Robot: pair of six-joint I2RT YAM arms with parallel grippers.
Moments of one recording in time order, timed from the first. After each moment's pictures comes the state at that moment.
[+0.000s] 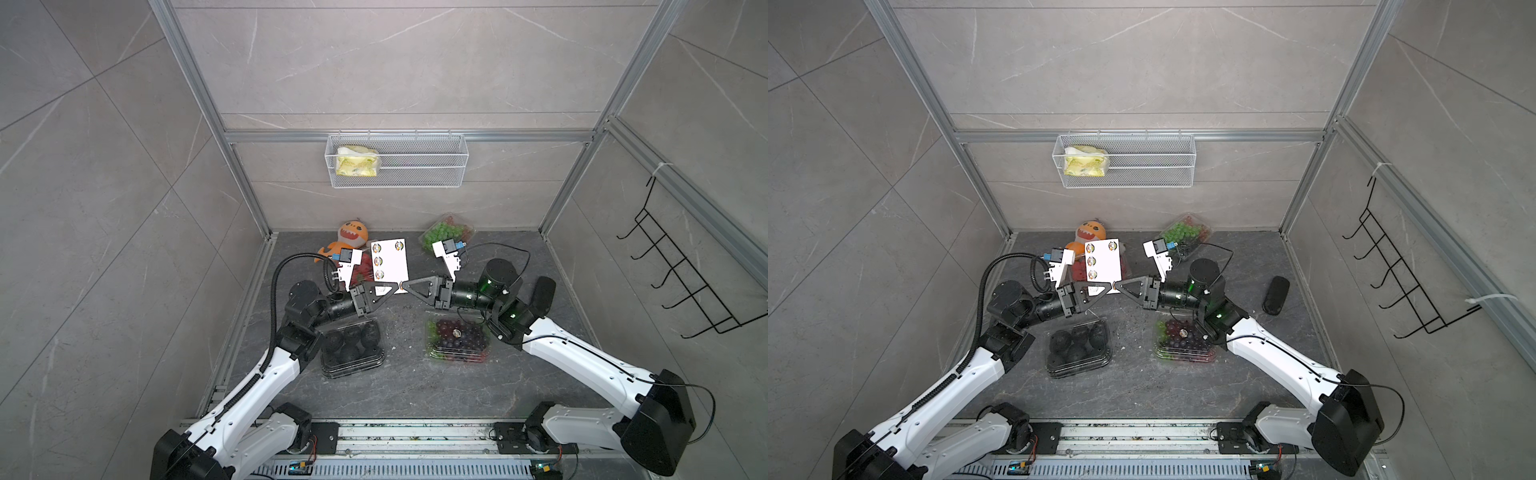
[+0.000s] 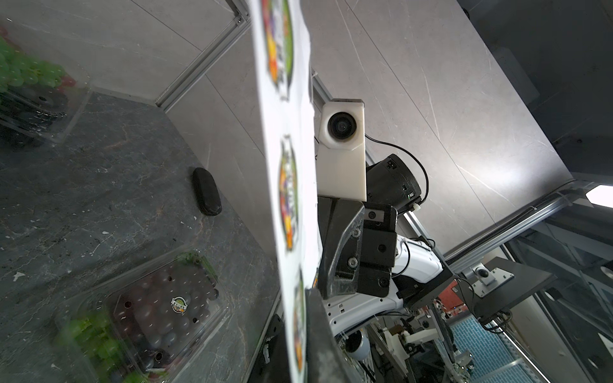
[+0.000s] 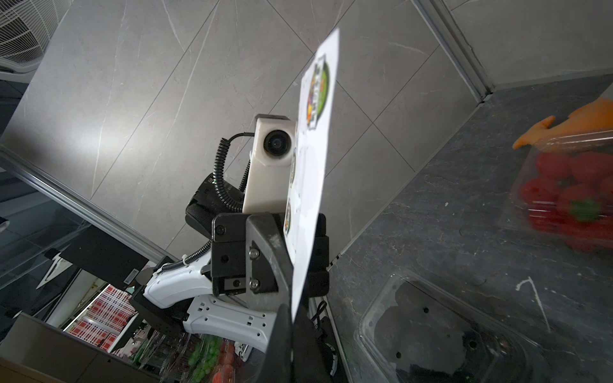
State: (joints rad) left arm -0.48 0.98 0.72 0.42 0.82 -0.99; right arm 0.67 1.27 0.97 0.37 -0.74 0.85
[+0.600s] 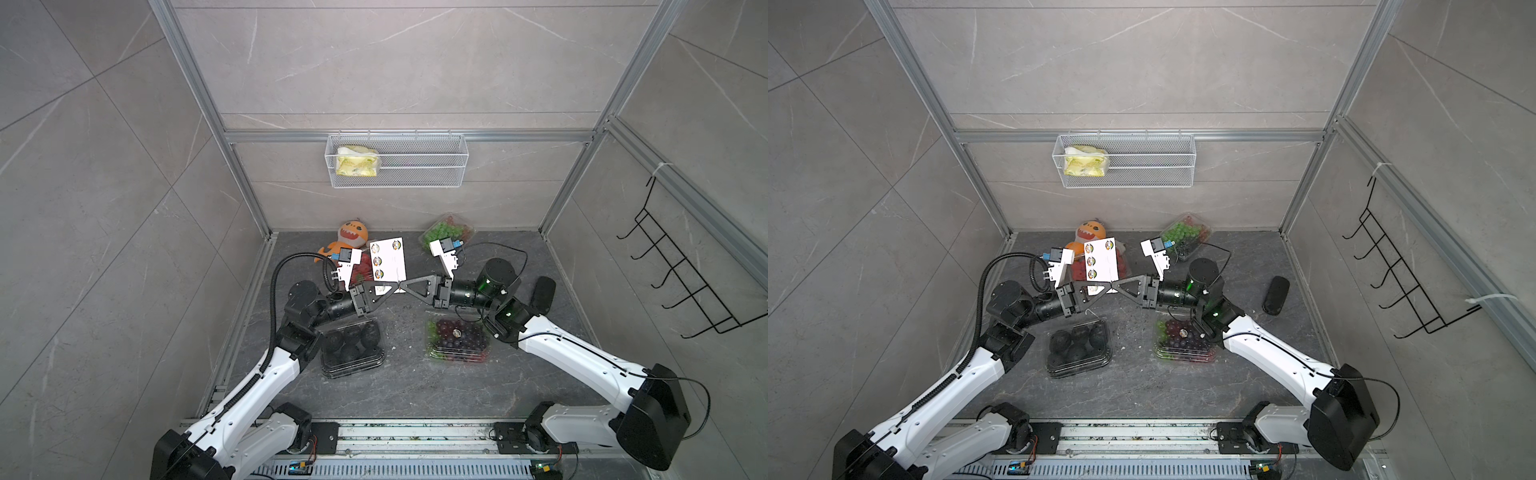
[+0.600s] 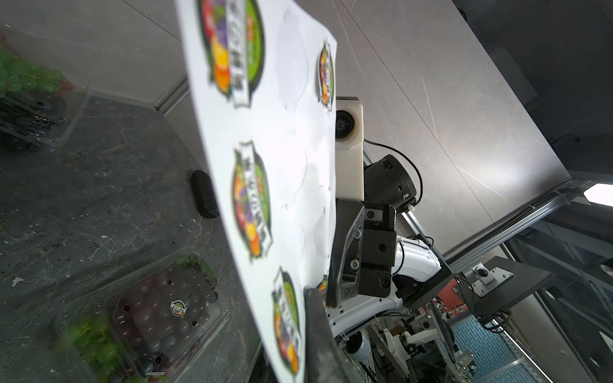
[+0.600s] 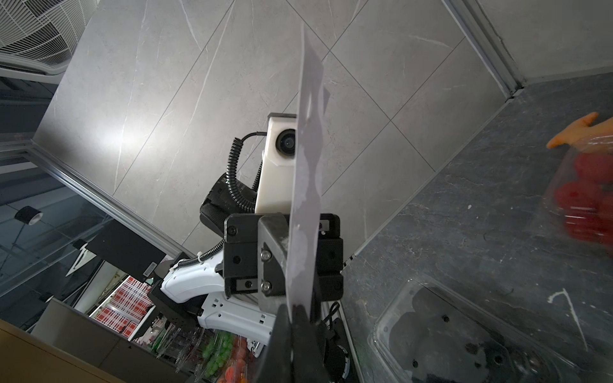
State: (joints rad) left arm -0.48 0.98 0.72 0.43 0.82 -0.99; right arm 0.67 1.30 0.97 0.44 -0.78 0.89
